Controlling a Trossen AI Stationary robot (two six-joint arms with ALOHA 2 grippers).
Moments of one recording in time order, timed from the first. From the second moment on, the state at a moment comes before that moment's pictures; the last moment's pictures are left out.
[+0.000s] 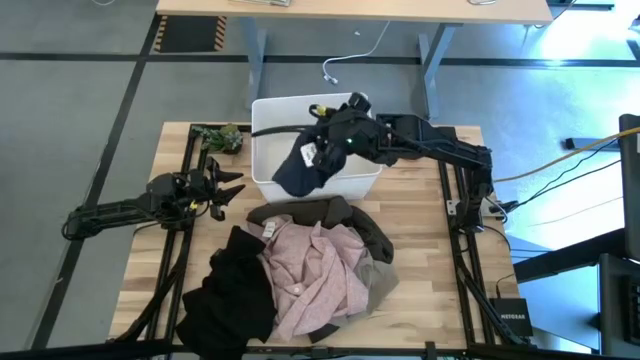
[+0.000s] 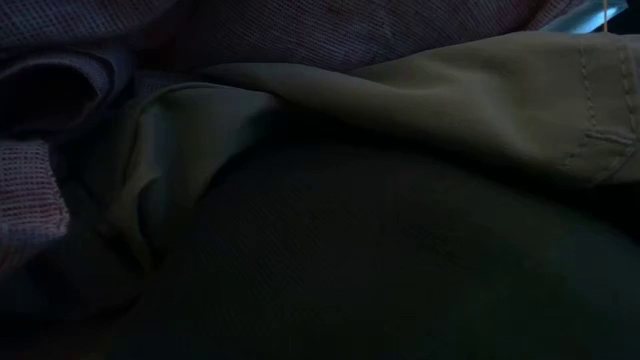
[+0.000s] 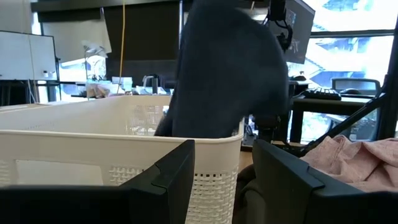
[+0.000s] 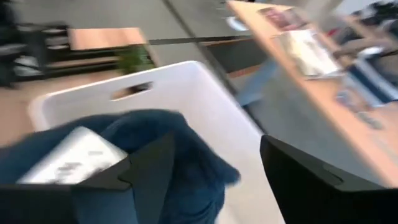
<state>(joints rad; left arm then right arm) 0.22 0.05 0.01 0.24 -0.07 -0.01 -0.03 1.89 2.33 -1.11 0.60 0.04</state>
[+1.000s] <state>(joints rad) 0.22 0.06 0.01 0.21 -0.06 0.02 0.32 2.30 2.32 -0.80 0.19 -0.02</state>
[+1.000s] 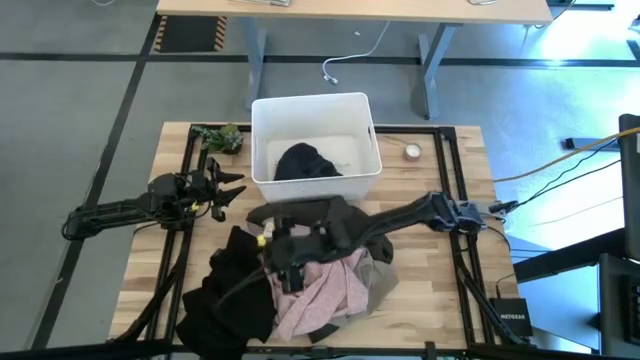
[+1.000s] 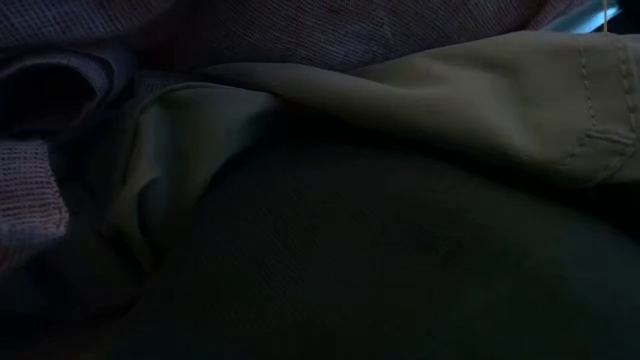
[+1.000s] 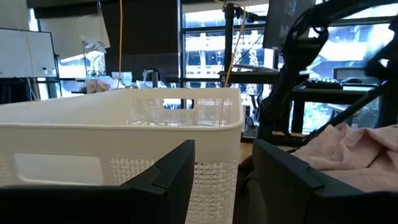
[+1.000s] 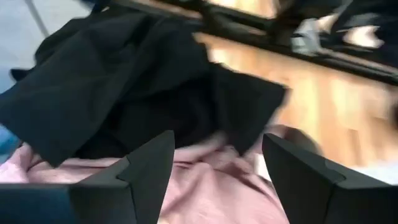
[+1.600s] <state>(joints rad) 0.22 0.06 0.01 0.19 -0.07 0.00 0.32 2.43 2.33 -0.63 -0.19 0.15</state>
